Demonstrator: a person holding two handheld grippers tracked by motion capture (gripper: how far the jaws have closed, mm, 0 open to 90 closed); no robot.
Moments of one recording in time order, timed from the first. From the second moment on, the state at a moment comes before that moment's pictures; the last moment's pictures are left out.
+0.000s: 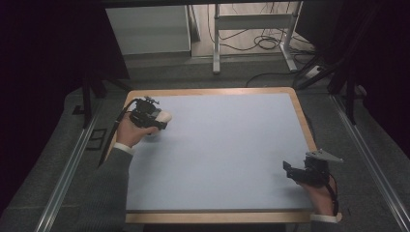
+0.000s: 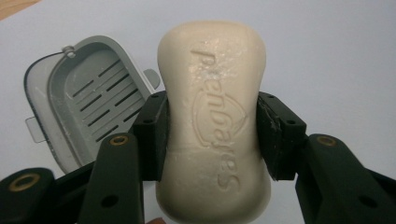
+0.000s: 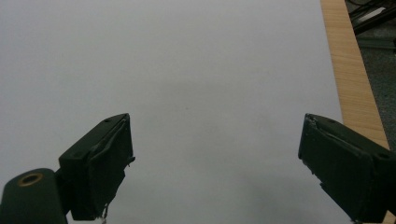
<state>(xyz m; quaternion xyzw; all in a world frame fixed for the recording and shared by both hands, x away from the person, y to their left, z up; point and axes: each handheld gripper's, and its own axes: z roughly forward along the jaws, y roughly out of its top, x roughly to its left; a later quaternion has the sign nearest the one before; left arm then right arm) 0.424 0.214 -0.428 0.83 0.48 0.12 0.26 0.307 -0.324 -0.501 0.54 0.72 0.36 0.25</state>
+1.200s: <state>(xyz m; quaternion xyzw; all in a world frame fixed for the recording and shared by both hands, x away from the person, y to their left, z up) 0.469 0.245 -0.460 0.78 0.57 0.12 0.22 0.307 -0.326 -0.501 0.54 0.72 0.36 0.25</state>
